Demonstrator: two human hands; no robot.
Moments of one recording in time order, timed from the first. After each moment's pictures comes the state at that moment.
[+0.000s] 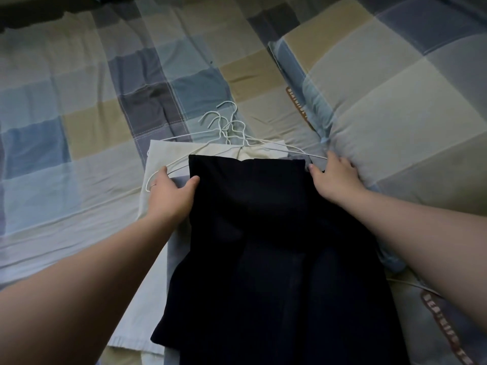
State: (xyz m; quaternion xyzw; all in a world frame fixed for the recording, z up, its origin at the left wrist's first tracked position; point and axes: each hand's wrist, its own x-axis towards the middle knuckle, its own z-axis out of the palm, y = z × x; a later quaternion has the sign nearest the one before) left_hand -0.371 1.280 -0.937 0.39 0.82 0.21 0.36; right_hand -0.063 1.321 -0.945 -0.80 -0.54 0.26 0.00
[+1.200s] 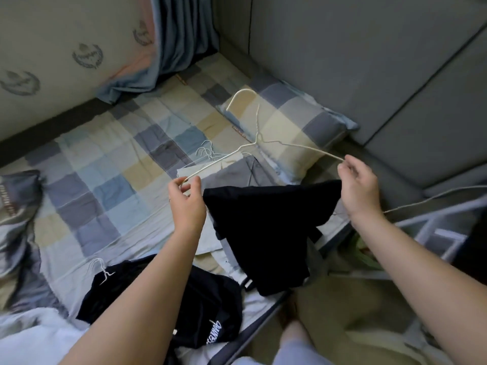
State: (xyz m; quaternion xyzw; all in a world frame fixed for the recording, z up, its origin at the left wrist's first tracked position) left_hand -0.419 1.046 -0.526 0.39 0.68 0.38 0.49; right_hand -0.133 0.954 -0.472 -0.81 -0.30 0.23 0.46
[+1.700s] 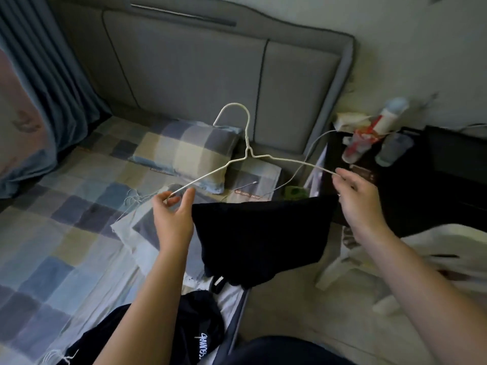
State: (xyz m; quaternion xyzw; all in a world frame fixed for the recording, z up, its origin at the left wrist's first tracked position) left_hand -0.370 0.888 -0.414 0.56 0.51 0.35 0.55; right_hand -0.157 0.657 -0.351 -0.81 -0.10 0.13 0.57
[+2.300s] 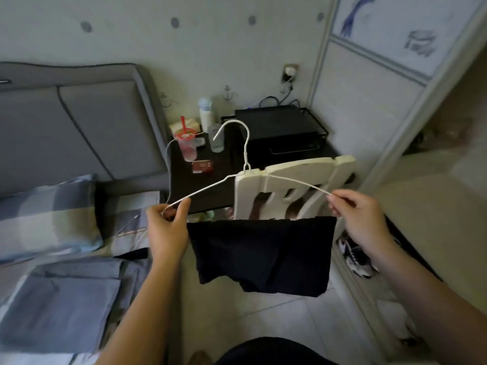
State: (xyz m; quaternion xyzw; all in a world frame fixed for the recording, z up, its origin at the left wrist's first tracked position) left_hand -0.237 0.559 -0.376 0.73 0.32 0.22 0.56; right_hand -0.200 0.226 -0.331 -0.85 0.01 -0.08 0.52
